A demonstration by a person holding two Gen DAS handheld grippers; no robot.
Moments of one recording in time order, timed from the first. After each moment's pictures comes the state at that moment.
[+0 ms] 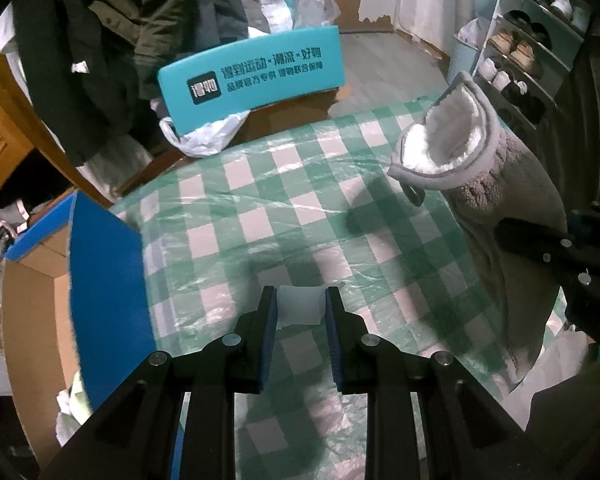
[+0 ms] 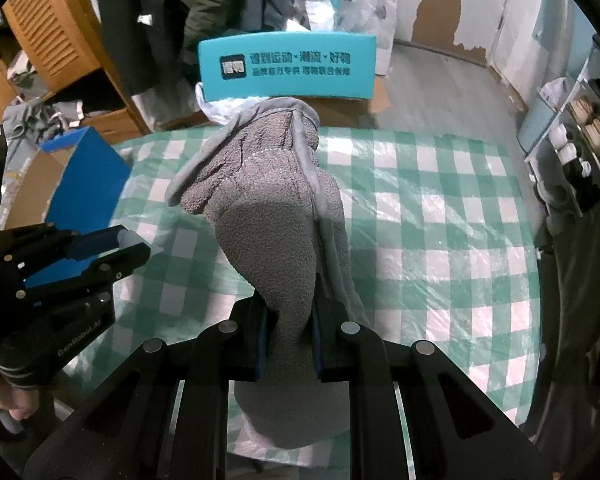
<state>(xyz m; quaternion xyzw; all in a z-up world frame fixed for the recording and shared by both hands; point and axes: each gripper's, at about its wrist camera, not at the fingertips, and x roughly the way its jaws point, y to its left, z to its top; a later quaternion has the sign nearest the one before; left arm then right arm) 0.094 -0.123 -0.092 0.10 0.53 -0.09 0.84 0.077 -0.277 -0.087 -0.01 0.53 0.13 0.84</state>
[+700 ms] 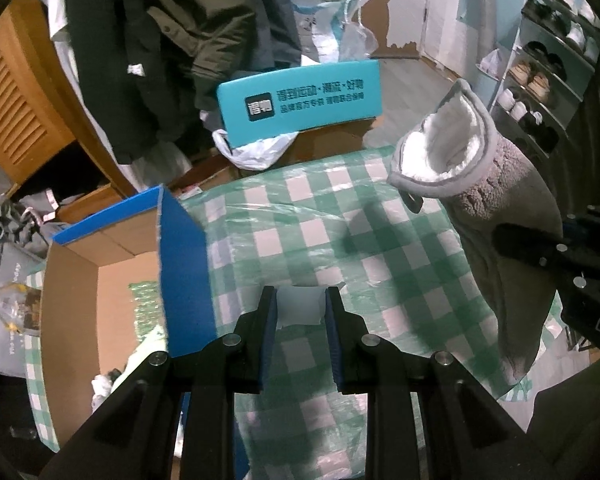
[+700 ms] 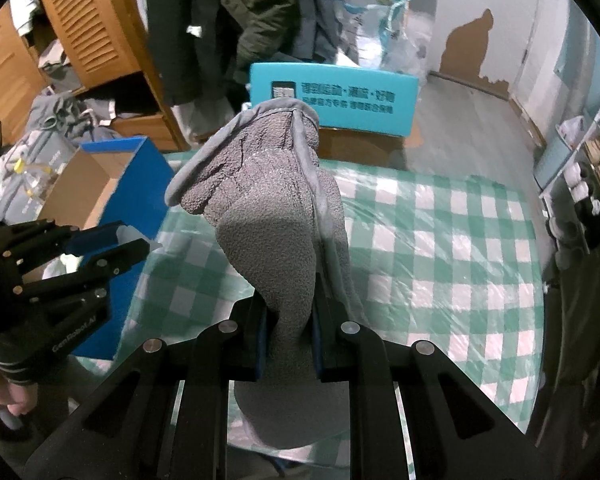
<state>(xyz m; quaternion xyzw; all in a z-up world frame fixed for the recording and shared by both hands) 0.073 -0.070 -0.052 0.08 0.50 -0.05 0.86 0.069 -0.229 -0.051 -0.03 0.50 0.17 0.85</state>
